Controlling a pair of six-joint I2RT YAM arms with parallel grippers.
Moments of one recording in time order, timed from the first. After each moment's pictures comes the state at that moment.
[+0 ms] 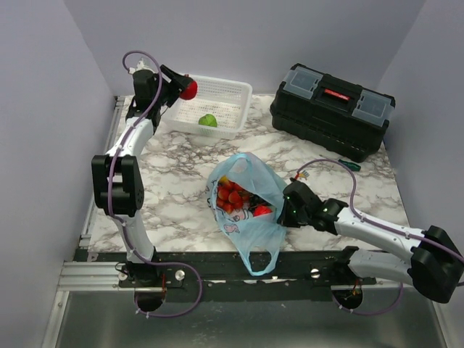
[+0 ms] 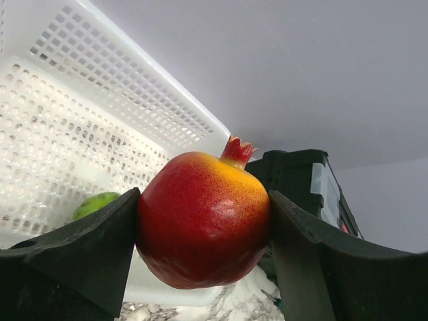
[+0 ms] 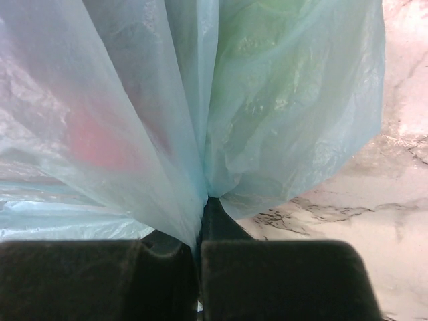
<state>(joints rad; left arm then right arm) -0.03 1.88 1.55 0.15 0.29 -0.92 0.81 1.11 0.55 -0.41 0.11 0.82</state>
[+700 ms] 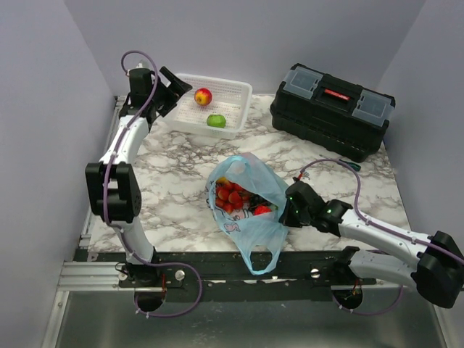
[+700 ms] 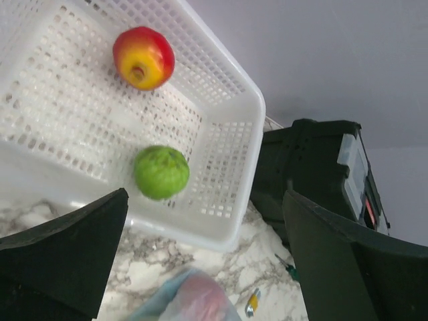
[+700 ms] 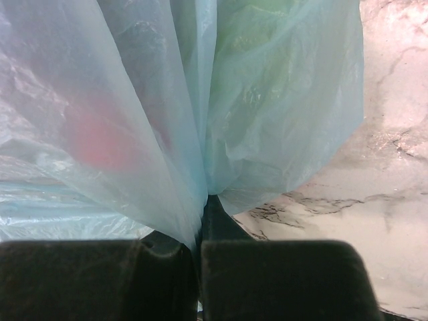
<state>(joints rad) -0.02 1.89 1.67 -0.17 0.30 -0.84 0.81 1.06 0.55 -0.45 0.14 0.83</state>
